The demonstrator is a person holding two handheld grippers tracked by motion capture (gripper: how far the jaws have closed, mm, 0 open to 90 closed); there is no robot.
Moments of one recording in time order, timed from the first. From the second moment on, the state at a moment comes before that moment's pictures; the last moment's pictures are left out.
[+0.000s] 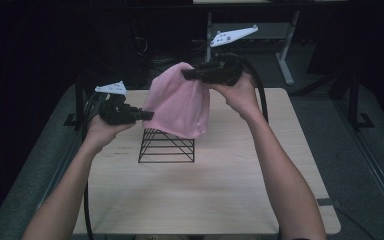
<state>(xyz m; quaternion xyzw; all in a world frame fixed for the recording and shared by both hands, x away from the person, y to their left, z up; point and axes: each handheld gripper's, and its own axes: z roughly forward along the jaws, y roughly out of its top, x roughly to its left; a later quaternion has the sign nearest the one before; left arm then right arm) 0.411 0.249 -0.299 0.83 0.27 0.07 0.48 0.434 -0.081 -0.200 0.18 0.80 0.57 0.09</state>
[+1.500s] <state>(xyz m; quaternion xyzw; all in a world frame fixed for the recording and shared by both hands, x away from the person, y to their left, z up) 0.400 0.261 -0.325 0.87 0.26 0.09 0.41 0.440 -0.045 -0.221 0.13 0.83 0.53 0.09</state>
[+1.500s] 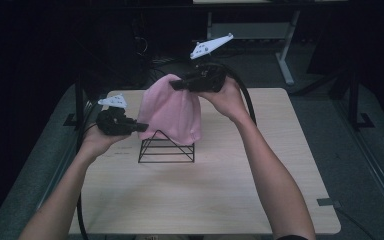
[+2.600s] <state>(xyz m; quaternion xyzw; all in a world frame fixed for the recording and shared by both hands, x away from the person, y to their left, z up) 0.398 0.280 -0.371 0.88 0.30 0.08 0.37 0.430 -0.007 -0.256 0.10 0.86 0.49 0.05</state>
